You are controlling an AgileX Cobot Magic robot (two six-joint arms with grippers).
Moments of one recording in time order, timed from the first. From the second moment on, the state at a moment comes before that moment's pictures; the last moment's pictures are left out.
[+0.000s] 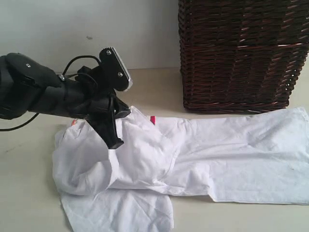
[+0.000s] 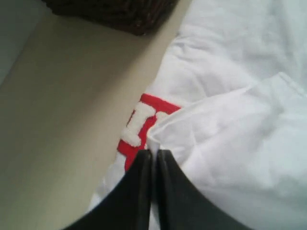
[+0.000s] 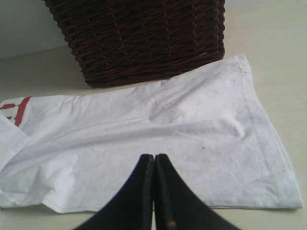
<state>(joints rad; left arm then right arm) -0.56 1.73 -0.96 -1.13 0.16 1.76 -0.26 0.00 -0.02 0.62 0.60 -0.44</state>
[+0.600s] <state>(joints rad) -0.47 1.90 -0.96 -1.15 -0.04 1.69 -0.26 0.00 -0.02 0.62 0.60 -0.44</state>
